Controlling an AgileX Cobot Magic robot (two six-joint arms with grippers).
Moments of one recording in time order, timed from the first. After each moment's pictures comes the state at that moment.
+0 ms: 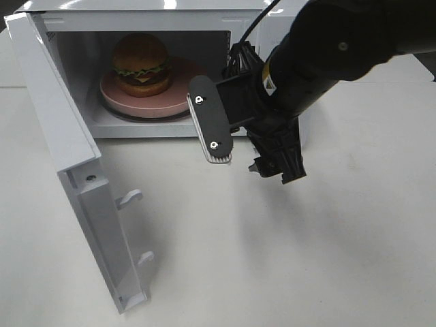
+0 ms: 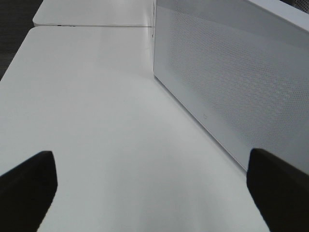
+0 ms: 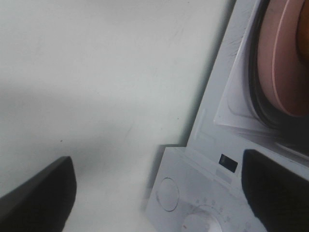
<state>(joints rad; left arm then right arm) 0.05 0.00 -0.52 -0.14 1.07 0.11 0.71 1.71 -1.12 -0.38 0.49 -0.96</state>
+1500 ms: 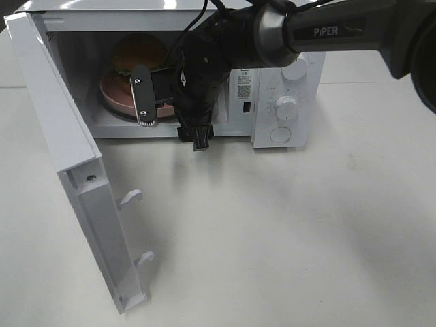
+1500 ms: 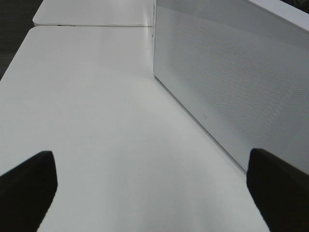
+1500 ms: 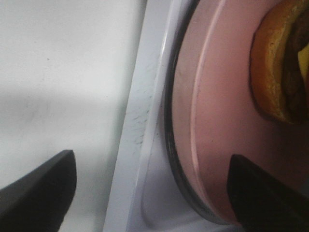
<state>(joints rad) 0.05 0.00 -0.52 -0.14 1.07 0.11 0.65 2.31 -1.79 -0.31 0.46 -0.91</state>
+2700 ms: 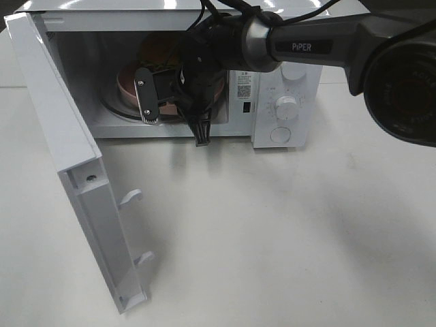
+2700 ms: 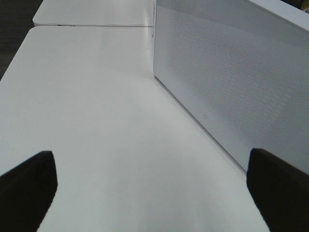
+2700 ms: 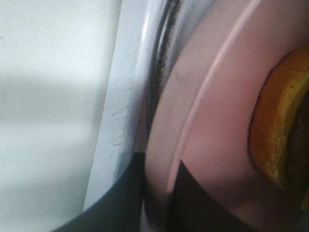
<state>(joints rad) 0.05 0.00 -0.52 -0.14 1.07 0.11 0.63 2.43 -1.97 -0.28 0.56 -1.00</state>
